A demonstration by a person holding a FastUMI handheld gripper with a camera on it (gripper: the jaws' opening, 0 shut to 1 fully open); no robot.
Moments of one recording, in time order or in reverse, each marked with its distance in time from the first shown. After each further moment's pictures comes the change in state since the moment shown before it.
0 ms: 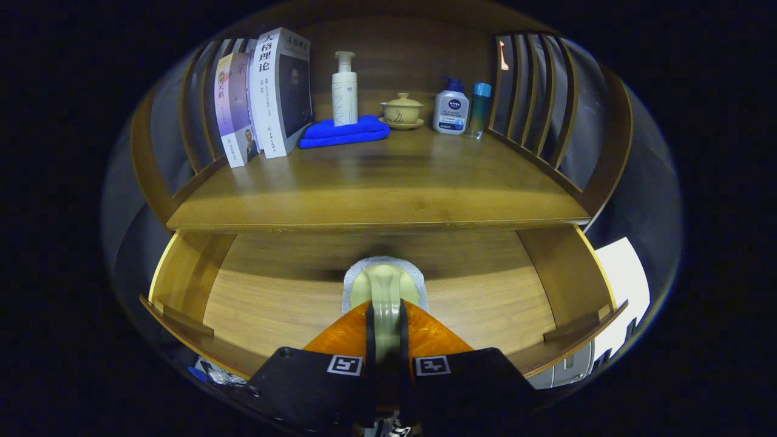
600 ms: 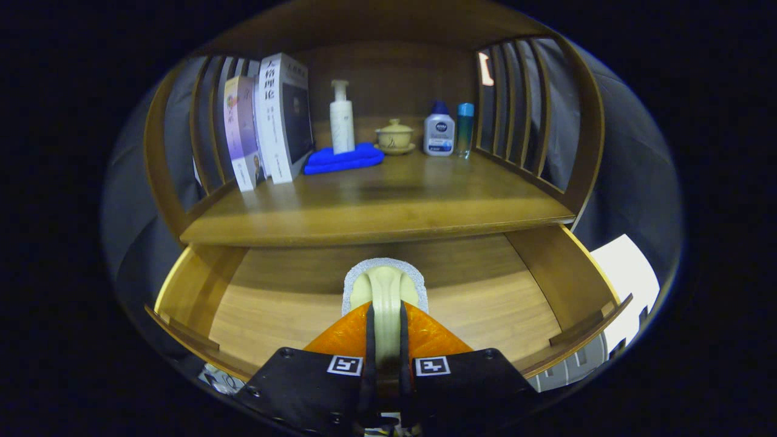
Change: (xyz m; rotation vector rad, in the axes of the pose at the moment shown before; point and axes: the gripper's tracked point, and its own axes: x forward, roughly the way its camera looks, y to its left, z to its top) arm -0.016 0.000 0.010 0.081 -0.194 0.024
